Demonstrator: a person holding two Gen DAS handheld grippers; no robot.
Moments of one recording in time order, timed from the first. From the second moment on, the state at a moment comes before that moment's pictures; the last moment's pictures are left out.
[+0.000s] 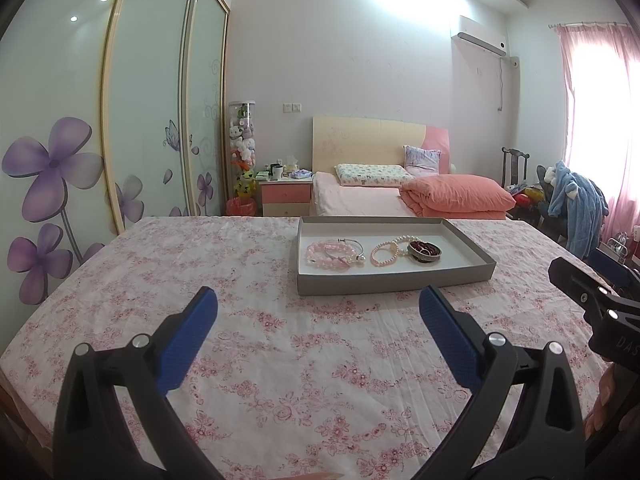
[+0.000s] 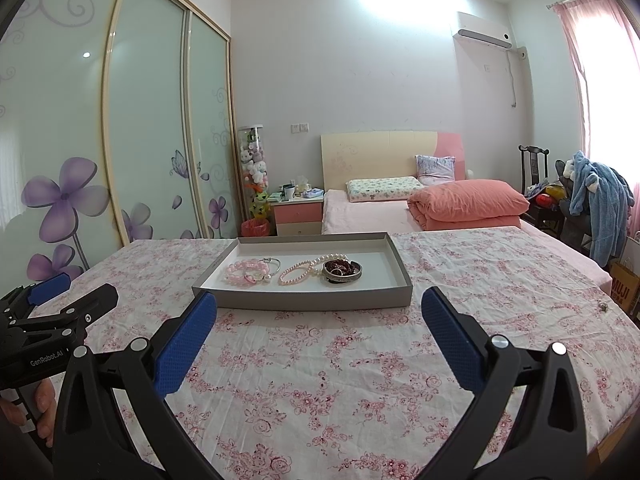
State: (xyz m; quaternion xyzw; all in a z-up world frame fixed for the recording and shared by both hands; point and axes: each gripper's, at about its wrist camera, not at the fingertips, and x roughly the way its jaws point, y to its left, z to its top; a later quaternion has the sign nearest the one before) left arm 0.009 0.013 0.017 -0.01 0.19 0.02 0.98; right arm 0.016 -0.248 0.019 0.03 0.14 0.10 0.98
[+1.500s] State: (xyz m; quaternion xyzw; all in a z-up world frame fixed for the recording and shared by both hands) left arm 0.009 0.008 0.013 -0.01 0.20 0.01 0.98; right arm 0.017 -0.249 0.019 0.03 0.15 0.10 0.98
